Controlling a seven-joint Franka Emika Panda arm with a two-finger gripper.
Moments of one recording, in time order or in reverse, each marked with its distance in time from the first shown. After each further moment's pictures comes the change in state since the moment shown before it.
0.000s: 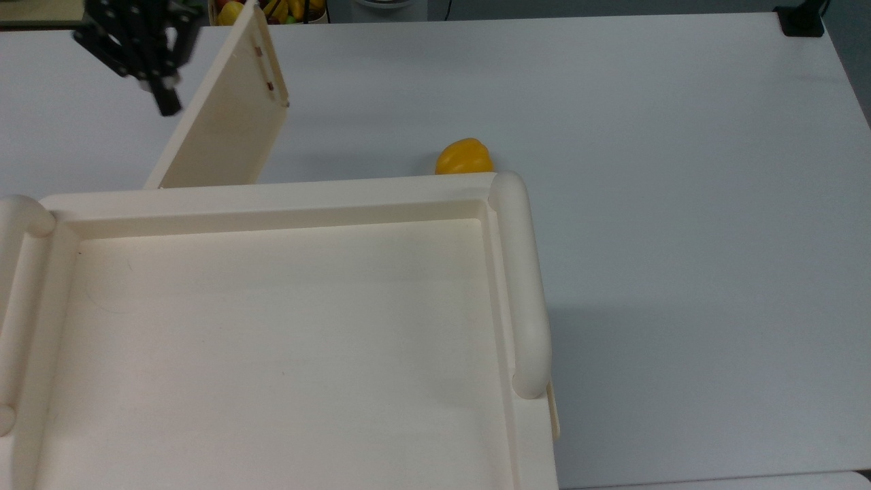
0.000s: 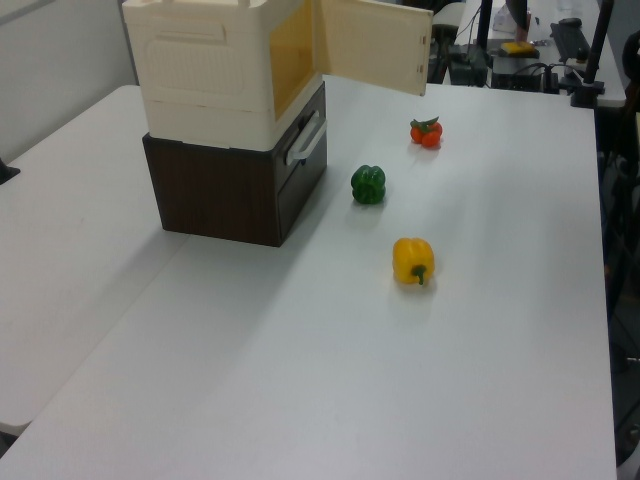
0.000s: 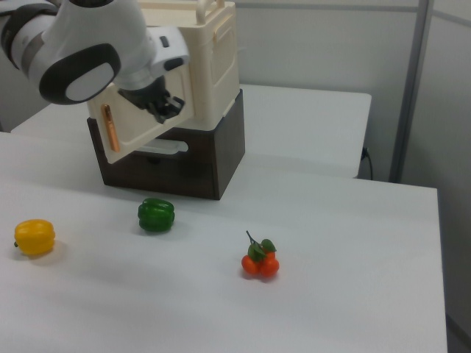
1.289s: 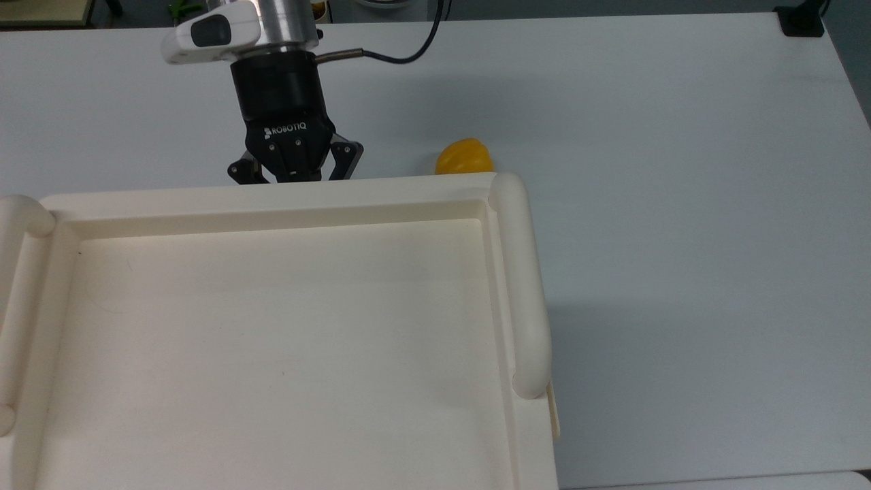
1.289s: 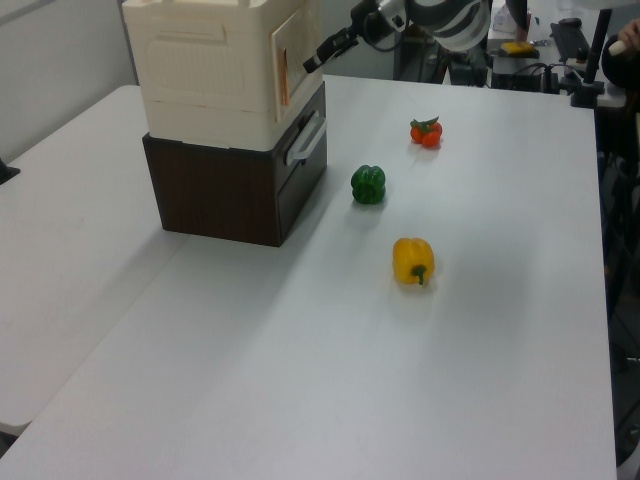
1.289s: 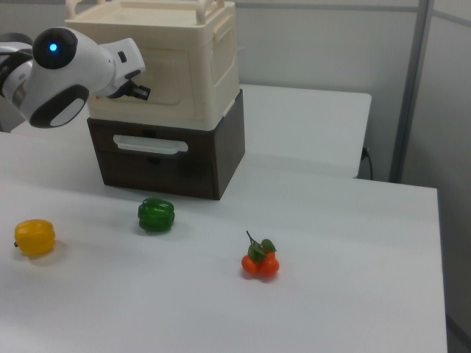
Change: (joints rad) arm 0.107 0.237 0.207 0.057 0.163 0.590 0.001
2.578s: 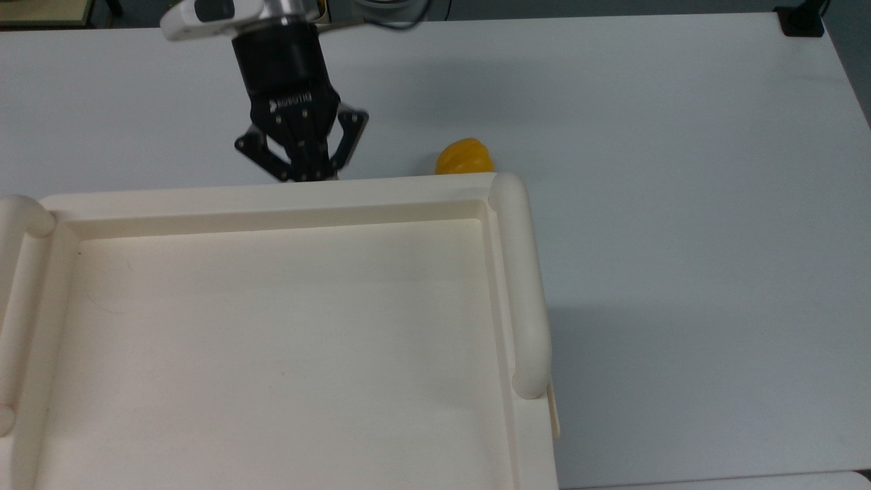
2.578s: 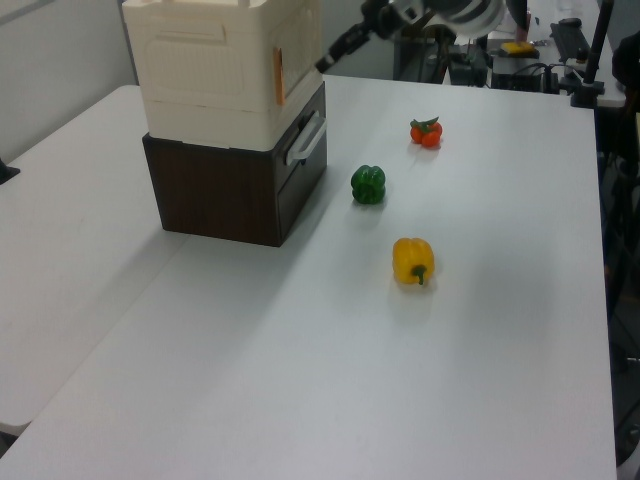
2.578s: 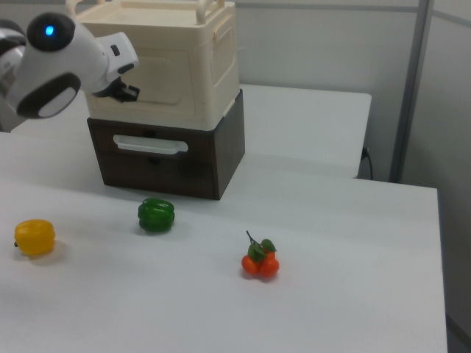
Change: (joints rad) arm -0.021 -0.113 -0.011 -0.071 -0.006 -0.194 -0.043
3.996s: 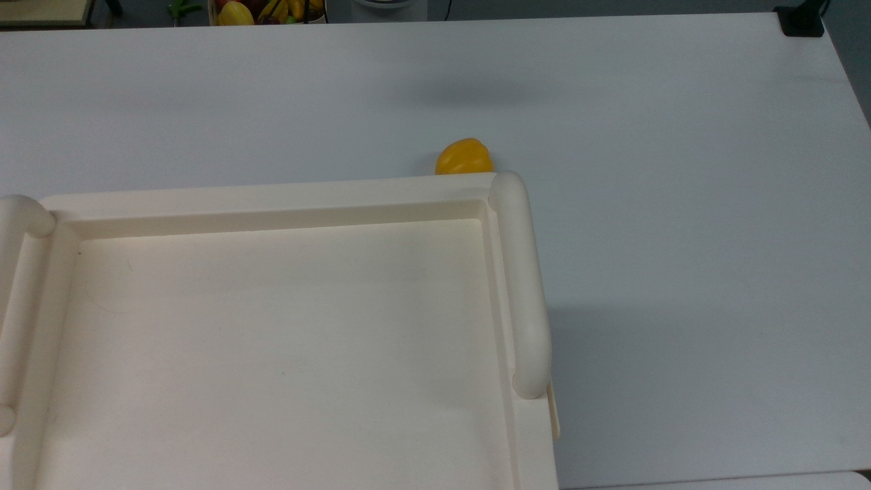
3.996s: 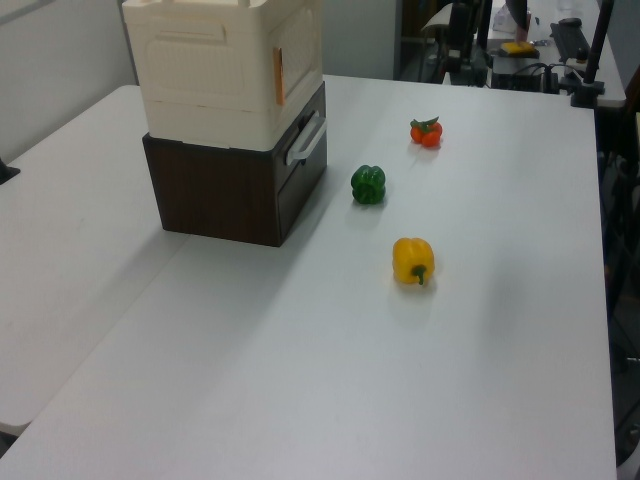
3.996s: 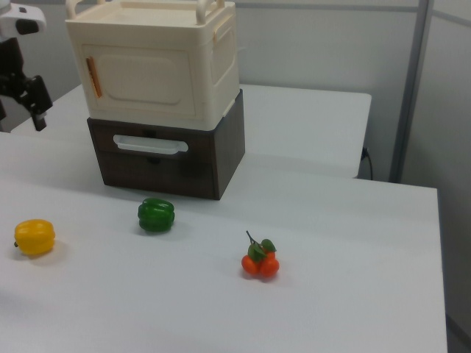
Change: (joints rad) arm 0.055 -0.276 0.022 0.084 -0.538 -1.019 0.538
